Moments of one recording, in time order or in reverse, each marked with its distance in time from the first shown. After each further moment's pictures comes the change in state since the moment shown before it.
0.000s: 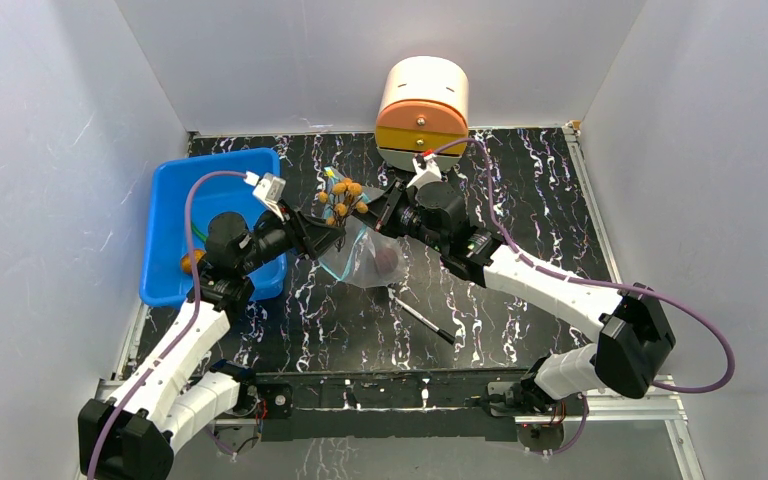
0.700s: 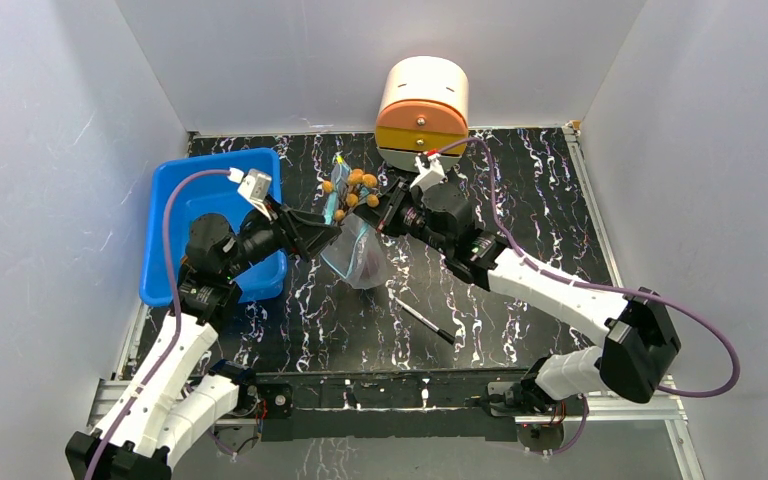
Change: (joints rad) left arm 0.000 -0.106 0.093 -0.140 -0.006 -0.005; right arm 0.000 -0.025 -0.021 0.054 -0.004 -0.032
